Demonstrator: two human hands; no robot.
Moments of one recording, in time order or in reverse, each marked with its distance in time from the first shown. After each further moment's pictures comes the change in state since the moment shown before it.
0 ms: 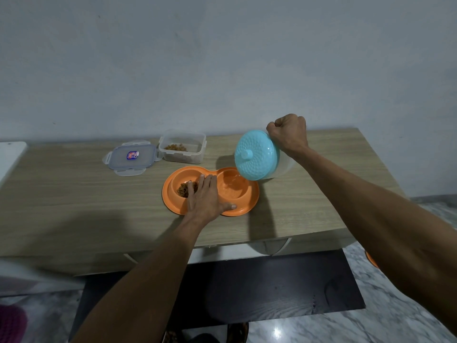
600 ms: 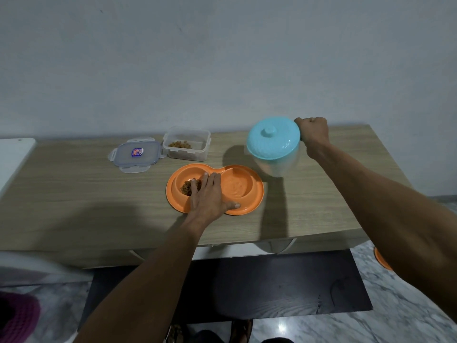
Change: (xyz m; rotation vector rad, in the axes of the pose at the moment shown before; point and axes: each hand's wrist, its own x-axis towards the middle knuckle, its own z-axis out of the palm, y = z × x) left_hand 0.000 0.001 0.000 -0.009 -0.014 -0.024; right_hand 0.023 0.048 0.002 0.420 -0.006 0.539
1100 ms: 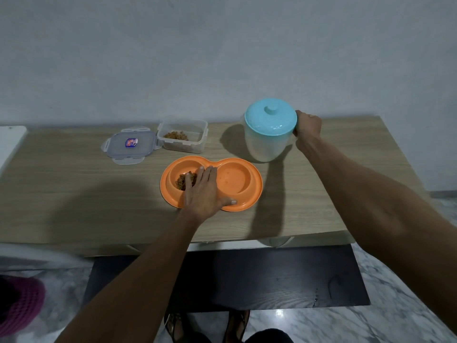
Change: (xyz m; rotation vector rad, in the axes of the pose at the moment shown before) left_hand 0.001 0.000 0.002 0.020 0.002 0.006; right_hand 0.039 0.025 0.035 0.323 0.055 0.248
